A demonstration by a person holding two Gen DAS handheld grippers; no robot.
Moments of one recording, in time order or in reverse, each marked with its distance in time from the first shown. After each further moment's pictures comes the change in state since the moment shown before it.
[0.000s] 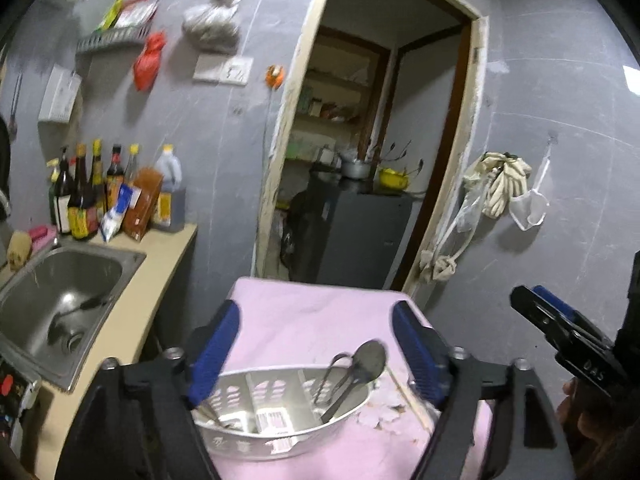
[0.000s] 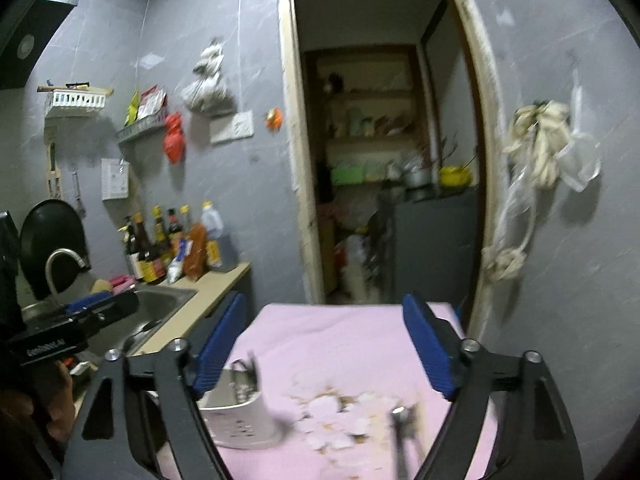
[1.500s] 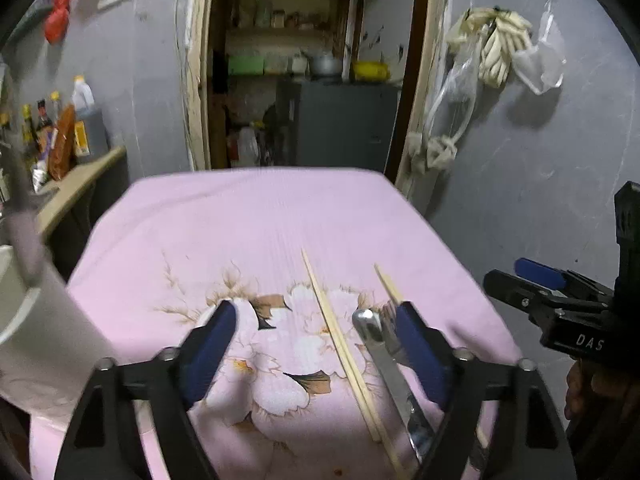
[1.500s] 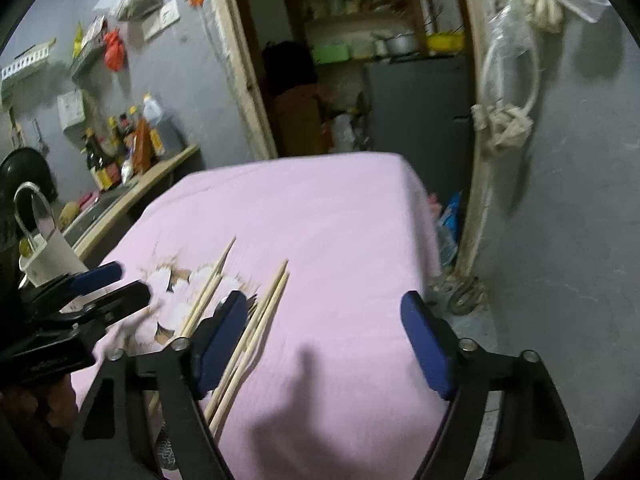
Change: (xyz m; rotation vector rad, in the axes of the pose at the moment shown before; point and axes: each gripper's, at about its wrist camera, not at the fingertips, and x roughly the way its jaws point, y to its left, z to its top) left arm 0.198 -0.152 -0.142 0.118 0.318 0.048; right arm 0.184 -0.180 -0.169 0.063 0.477 0.159
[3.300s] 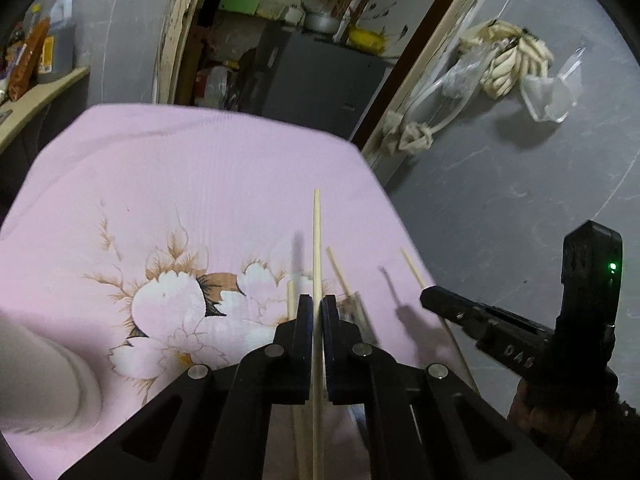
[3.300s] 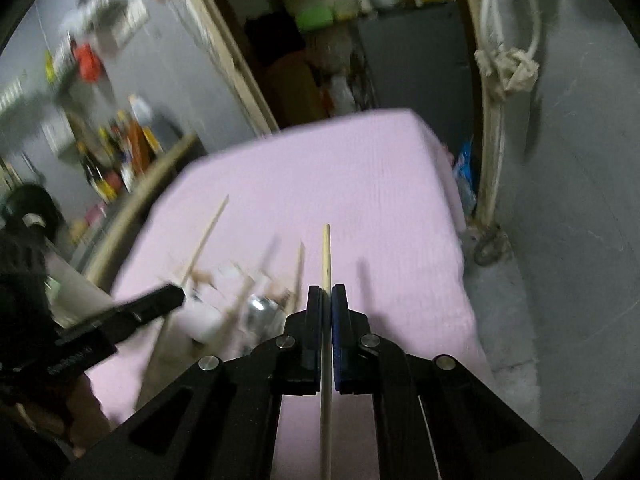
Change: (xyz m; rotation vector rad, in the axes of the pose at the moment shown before) left arm 0.023 0.019 0.017 -0.185 0.152 -0.247; right arm -0.023 0.007 0.009 0.198 0.045 0.057
